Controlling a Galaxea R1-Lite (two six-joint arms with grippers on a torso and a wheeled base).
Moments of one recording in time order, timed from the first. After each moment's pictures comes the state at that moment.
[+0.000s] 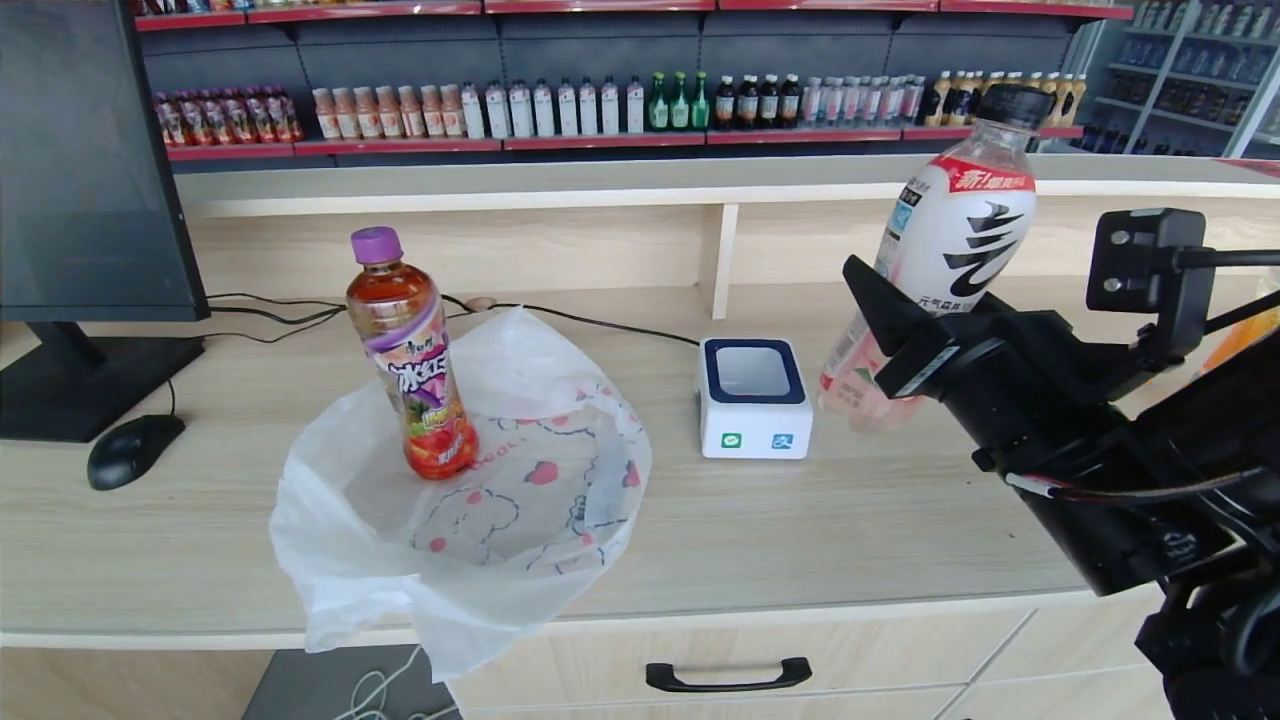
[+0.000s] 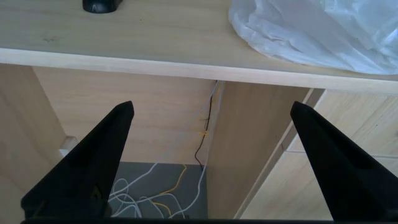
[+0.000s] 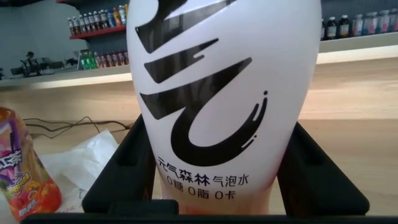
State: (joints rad) left arm 0.00 0.00 0.00 0.00 0.00 -0.03; right arm 0.60 1.69 -0.57 -1.57 -0.27 0.00
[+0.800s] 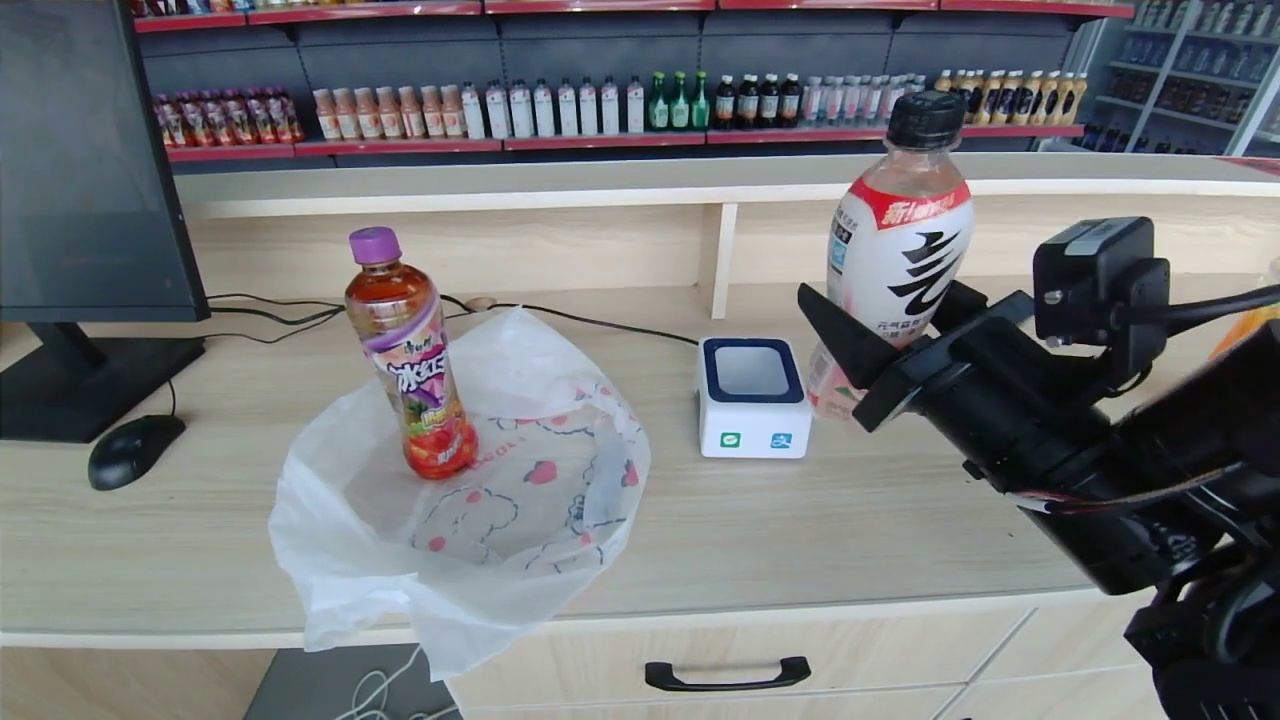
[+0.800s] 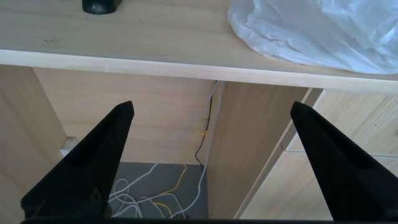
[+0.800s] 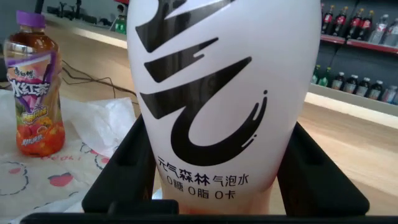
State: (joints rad) left arm 0.00 0.00 0.00 0.00 0.00 -0.03; right arm 0.60 1.71 -0.57 -1.57 0.00 -0.28
